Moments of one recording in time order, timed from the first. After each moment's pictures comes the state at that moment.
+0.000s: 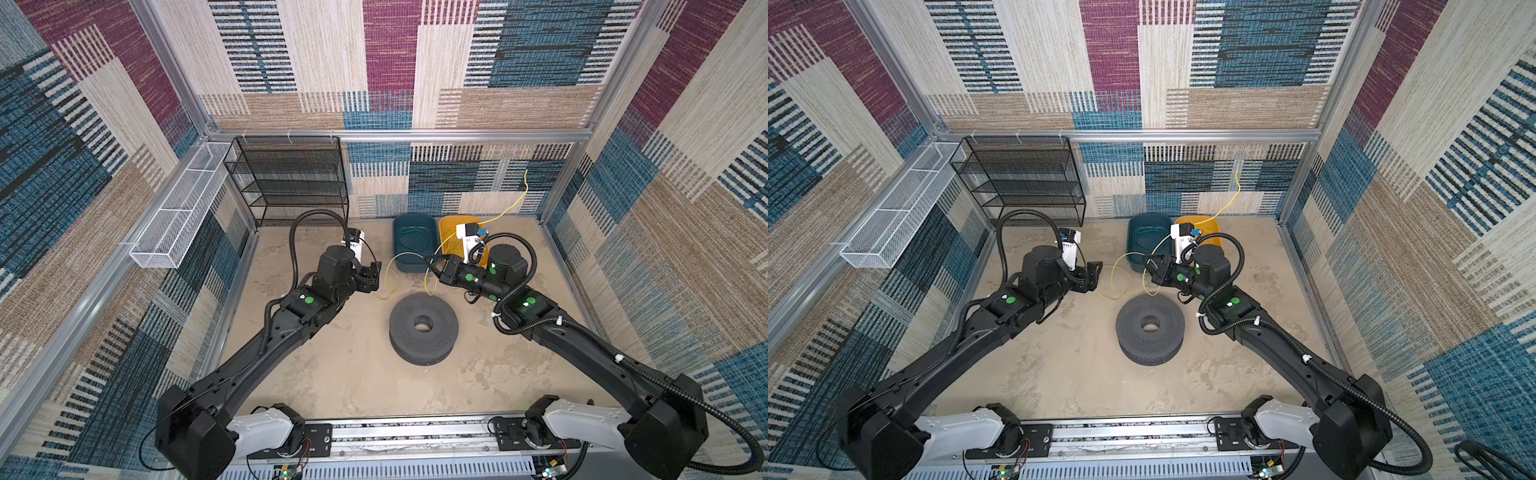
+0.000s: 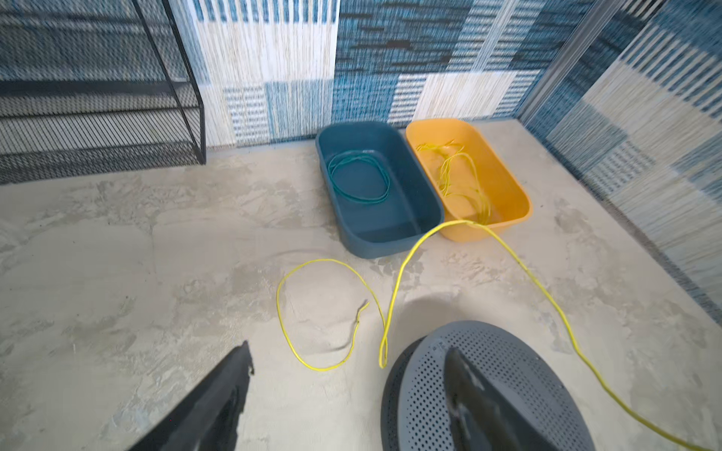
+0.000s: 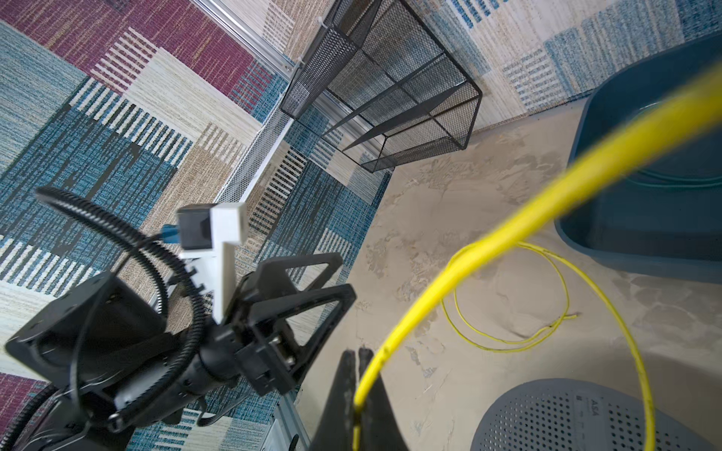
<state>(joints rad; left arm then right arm) -0.57 1.29 1.08 -0.30 -0.15 -0.24 0.56 1.20 0.95 0.09 -0.37 0.81</state>
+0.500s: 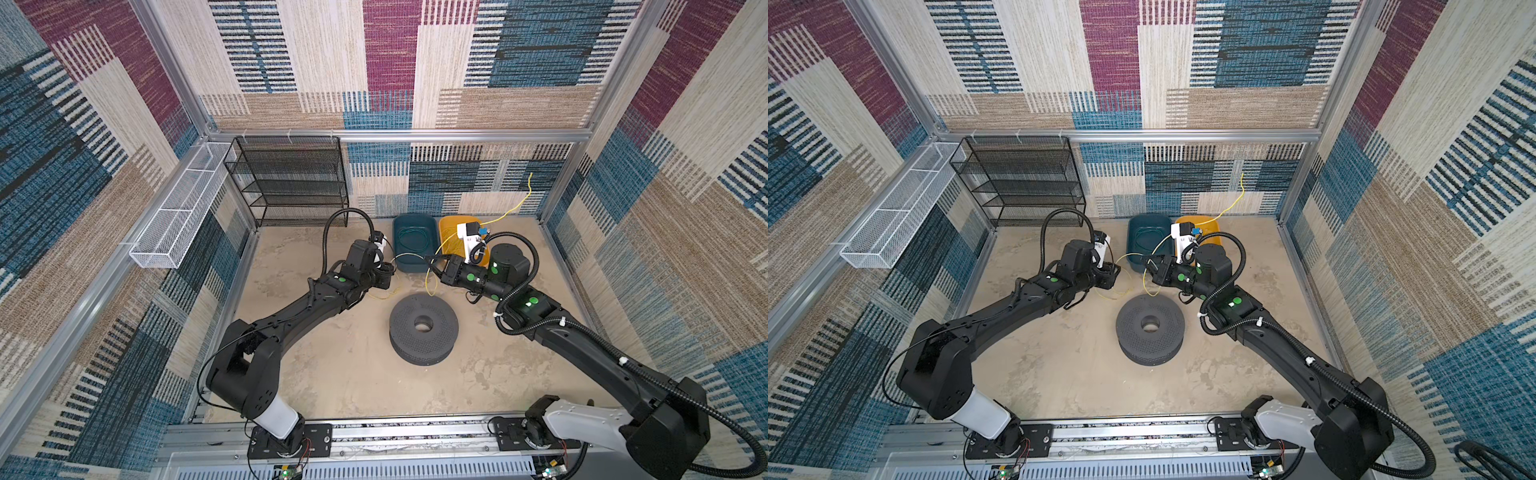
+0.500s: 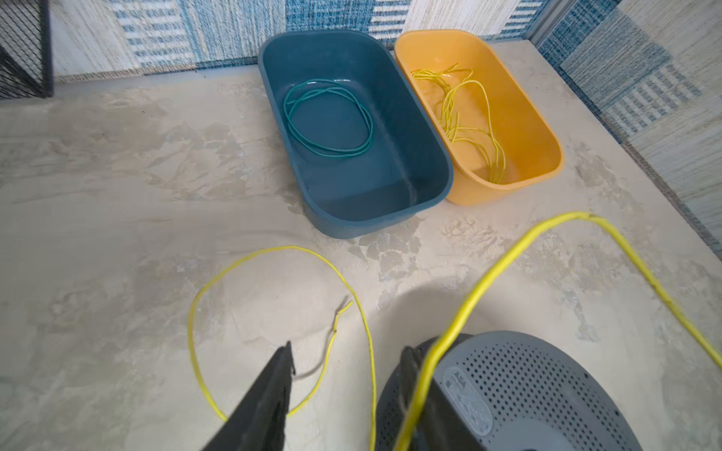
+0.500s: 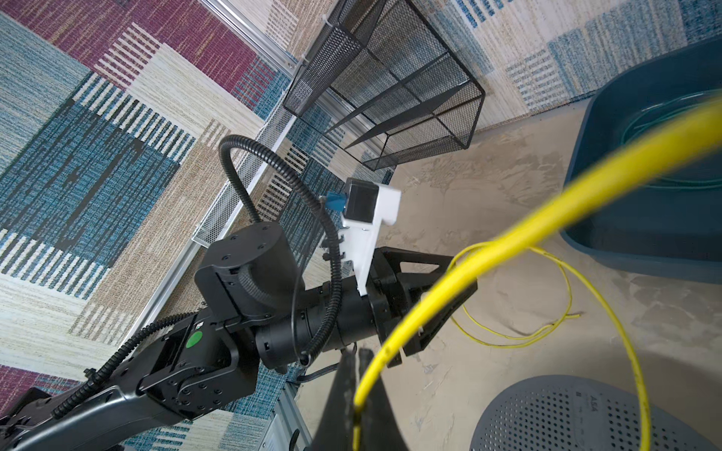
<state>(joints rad) -0.54 1.60 1.13 -0.15 0.01 -0.24 0.56 1.18 0.97 0.06 -0.37 0.79</state>
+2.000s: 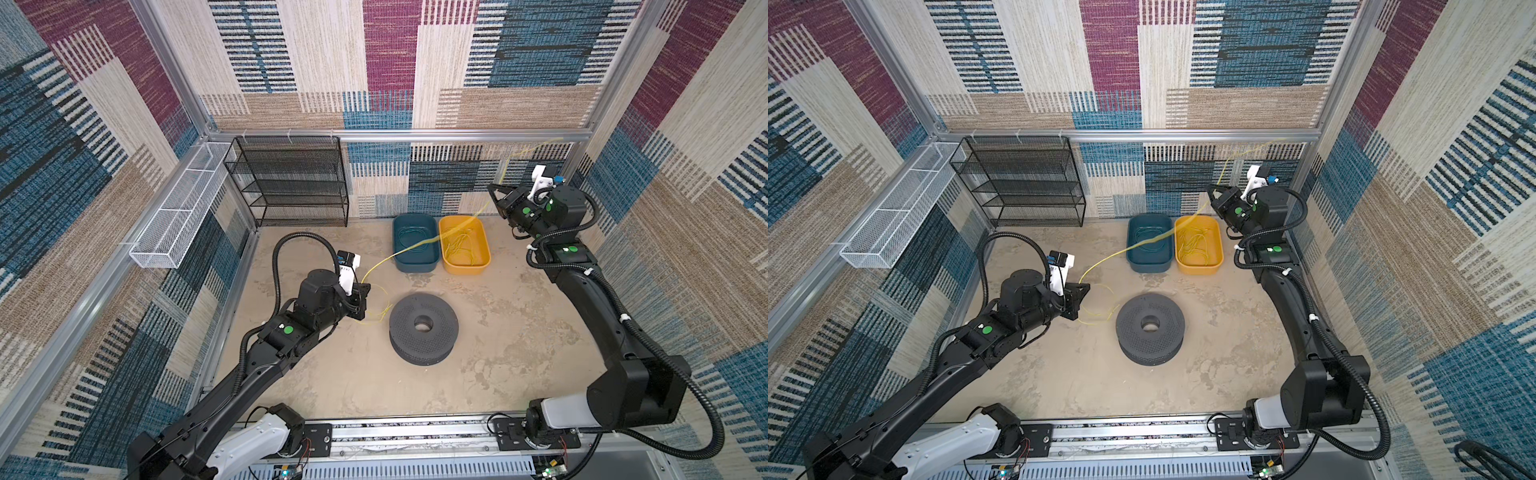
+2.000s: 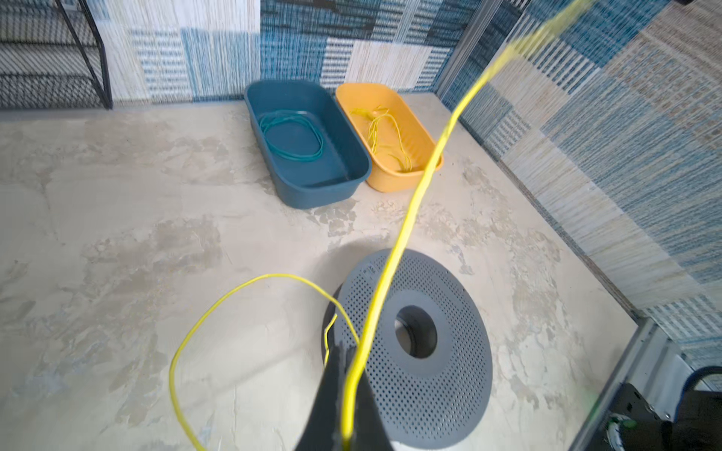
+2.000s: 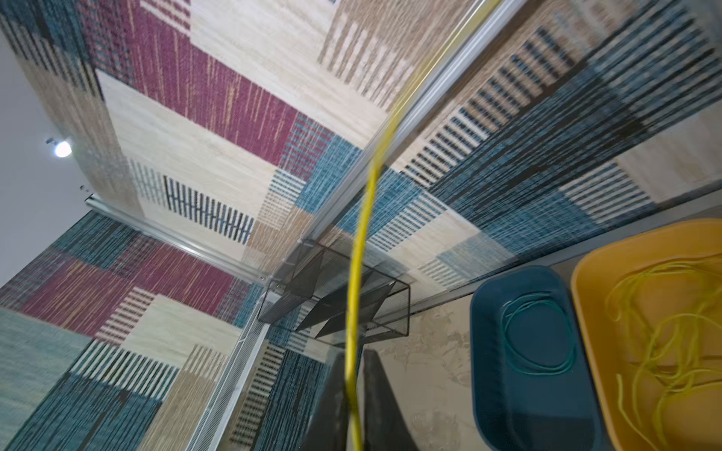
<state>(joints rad) -0.58 1.01 0.90 -0.38 0.08 -0.30 0.05 1.38 1.29 0.07 -0.36 0.98</state>
